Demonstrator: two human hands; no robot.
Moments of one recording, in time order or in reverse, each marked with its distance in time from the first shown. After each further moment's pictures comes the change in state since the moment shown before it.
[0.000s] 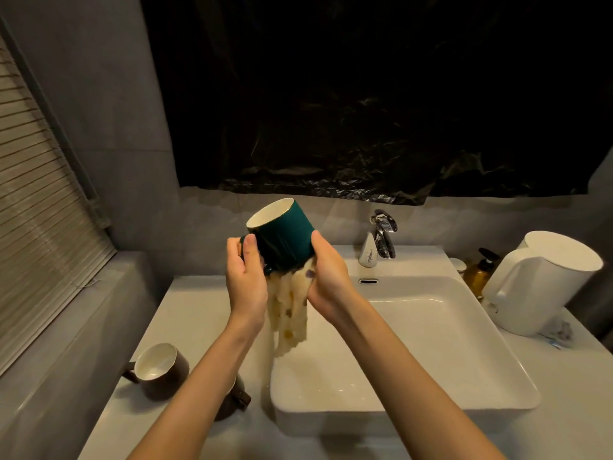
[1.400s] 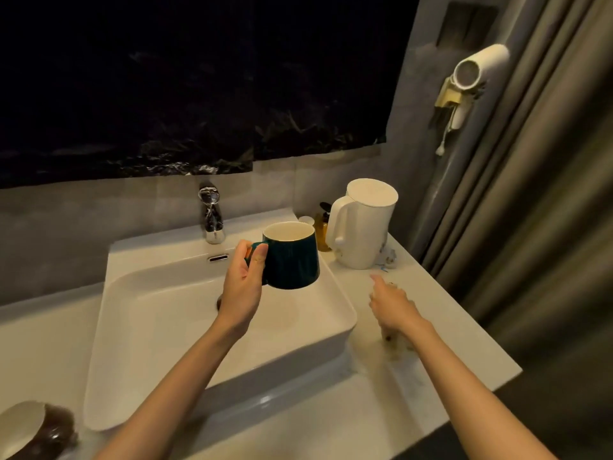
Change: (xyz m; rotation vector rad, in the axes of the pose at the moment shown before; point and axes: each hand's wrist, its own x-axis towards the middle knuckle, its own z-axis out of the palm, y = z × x) left_hand -0.151 -0.028 0.196 -0.005 -0.674 -0.125; right_hand -0.157 -0.061 -0.395 -1.588 0.497 0.432
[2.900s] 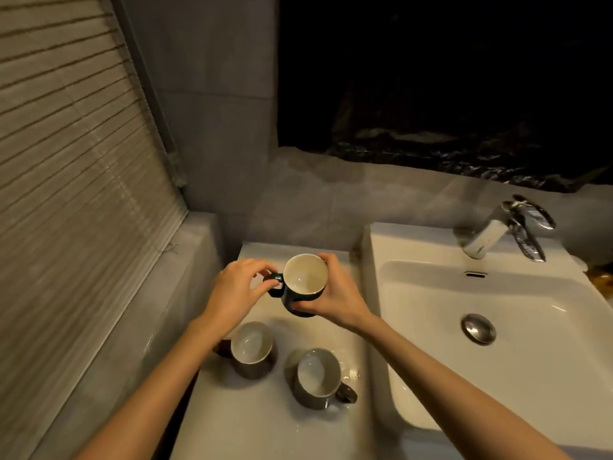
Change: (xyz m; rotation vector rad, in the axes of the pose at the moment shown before) left_hand -0.040 -0.058 -0.512 0.990 0.176 -0.051; right_hand -0.105 -0.544 0.178 0.581 -0.196 -0.828
